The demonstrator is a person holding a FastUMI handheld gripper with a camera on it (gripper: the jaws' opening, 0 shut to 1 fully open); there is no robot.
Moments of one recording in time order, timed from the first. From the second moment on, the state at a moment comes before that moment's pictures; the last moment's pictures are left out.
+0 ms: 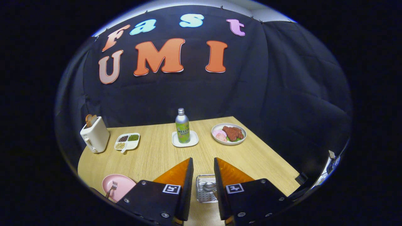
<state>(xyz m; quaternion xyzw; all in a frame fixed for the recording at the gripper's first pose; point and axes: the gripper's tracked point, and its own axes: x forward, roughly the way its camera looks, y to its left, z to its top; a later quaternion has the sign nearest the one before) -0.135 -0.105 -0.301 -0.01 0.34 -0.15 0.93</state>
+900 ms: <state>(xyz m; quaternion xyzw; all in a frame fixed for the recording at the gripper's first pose) -0.144 0.124 -0.351 0.01 0.41 0.01 0.91</state>
